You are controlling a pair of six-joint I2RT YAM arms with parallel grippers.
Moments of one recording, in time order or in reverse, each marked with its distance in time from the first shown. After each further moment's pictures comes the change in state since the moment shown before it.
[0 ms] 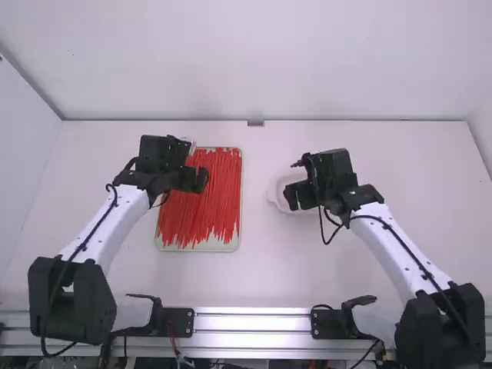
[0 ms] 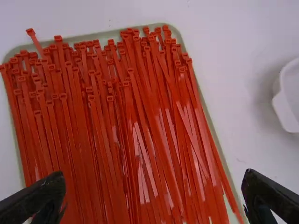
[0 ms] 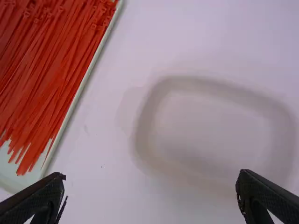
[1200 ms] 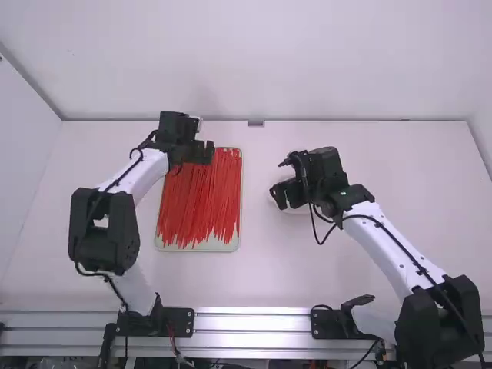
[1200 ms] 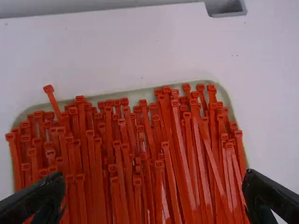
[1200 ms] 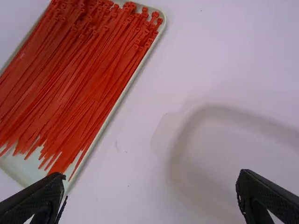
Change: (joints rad) left arm -0.006 0.426 0.311 0.115 -0.102 -0.066; right arm 0.072 0.017 0.003 0.088 -0.058 -0.004
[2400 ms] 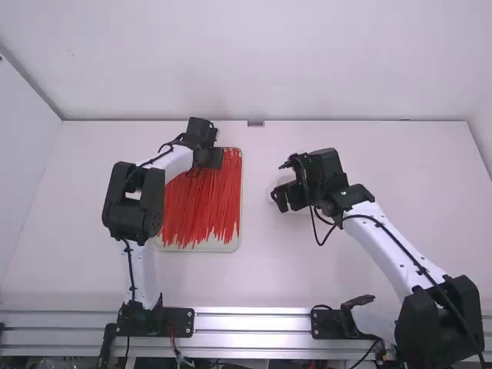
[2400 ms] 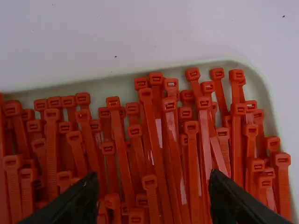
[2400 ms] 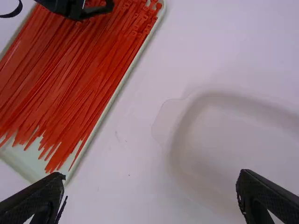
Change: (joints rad) left arm -0.077 0.283 0.128 0.040 -0.080 -0.053; right arm -0.001 0.000 0.001 -0.045 -0.001 0.000
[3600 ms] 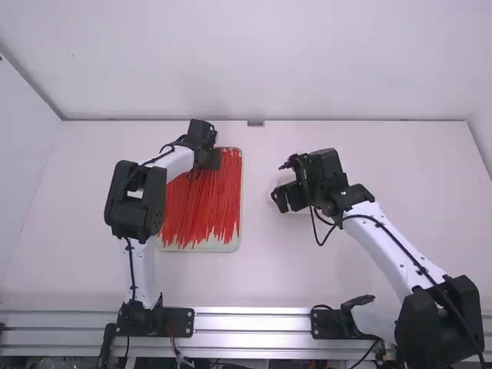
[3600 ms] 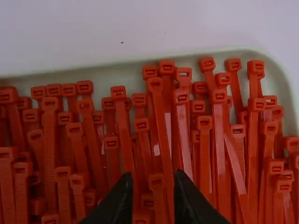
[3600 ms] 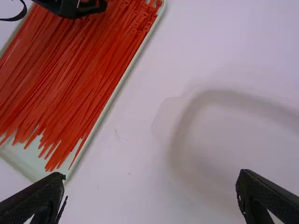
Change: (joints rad) left arm 0.000 0.023 0.000 -0.001 -0.018 -0.026; right arm 0.000 0.000 0.000 -0.008 0.001 0.000
